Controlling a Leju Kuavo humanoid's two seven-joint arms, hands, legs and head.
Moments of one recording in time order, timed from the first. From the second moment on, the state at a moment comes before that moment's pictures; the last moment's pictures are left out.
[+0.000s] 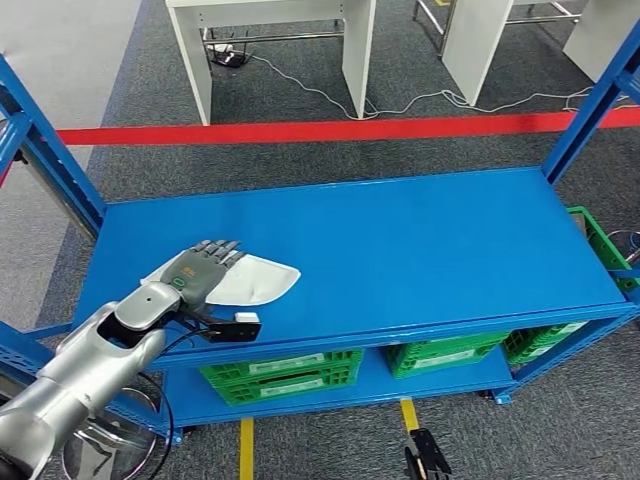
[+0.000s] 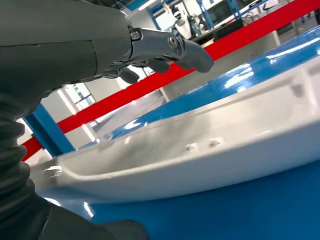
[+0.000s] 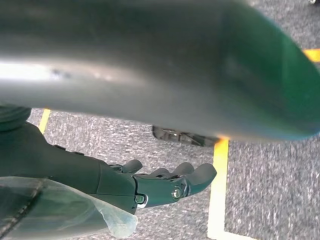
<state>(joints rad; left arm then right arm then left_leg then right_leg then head) -0.67 0.18 -0.81 -0.95 -1.13 -0.02 0.02 -0.07 0.01 0.45 -0.34 -0.21 -0.07 -0.09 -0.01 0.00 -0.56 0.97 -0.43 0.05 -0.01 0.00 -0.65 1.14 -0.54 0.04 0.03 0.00</state>
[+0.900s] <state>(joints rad) -0.60 0.18 -0.73 -0.92 -1.27 0.09 0.15 -0.05 0.01 0.43 -0.34 -0.21 -0.09 -0.10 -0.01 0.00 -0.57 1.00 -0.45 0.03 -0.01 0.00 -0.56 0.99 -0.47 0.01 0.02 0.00</state>
